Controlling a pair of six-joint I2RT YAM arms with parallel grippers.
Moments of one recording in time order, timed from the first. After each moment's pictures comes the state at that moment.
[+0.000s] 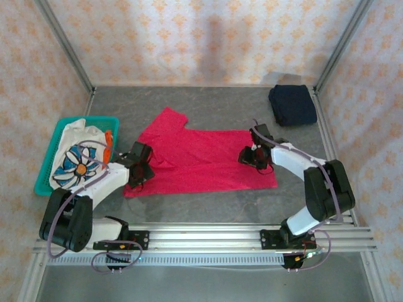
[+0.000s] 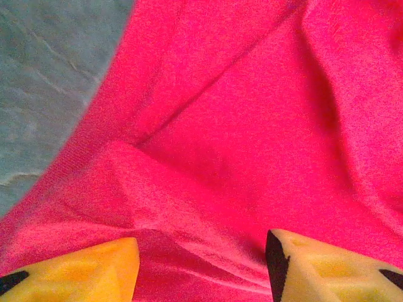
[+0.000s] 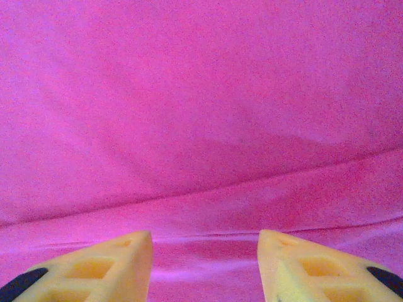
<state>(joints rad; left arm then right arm) -0.25 1.29 0.67 -0.67 -0.19 -0.88 0.33 1.53 0.89 -0.51 -0.15 0.59</state>
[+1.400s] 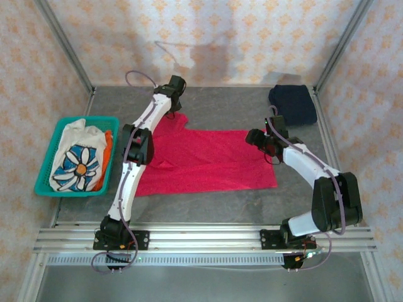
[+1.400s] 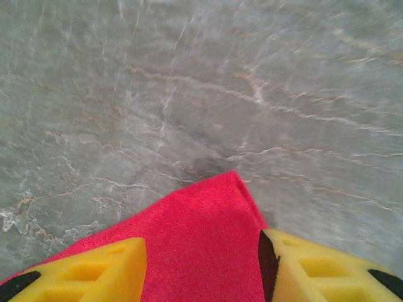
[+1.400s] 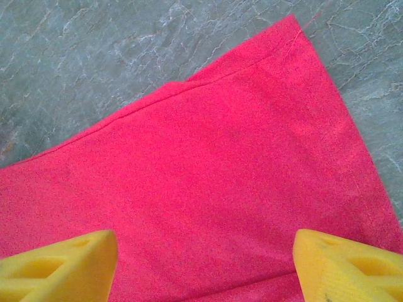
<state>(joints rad) -0.23 2.68 2.55 -1.03 -0.41 -0.75 0.21 1.43 0.88 -0.34 -0.07 0.63</state>
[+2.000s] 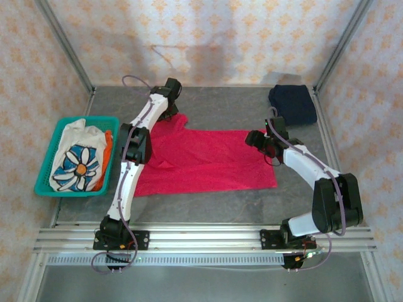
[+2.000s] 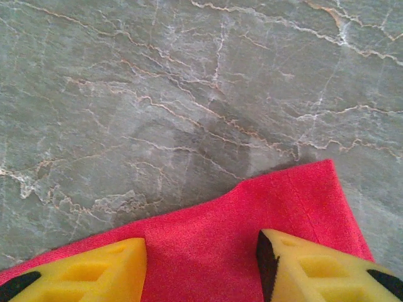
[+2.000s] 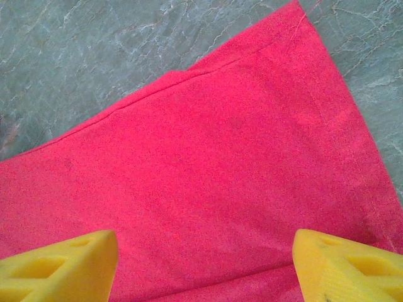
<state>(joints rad) -0.20 2.67 2.52 -1.12 -0.32 -0.79 0.21 1.42 0.87 -0.34 -0.09 0.64</state>
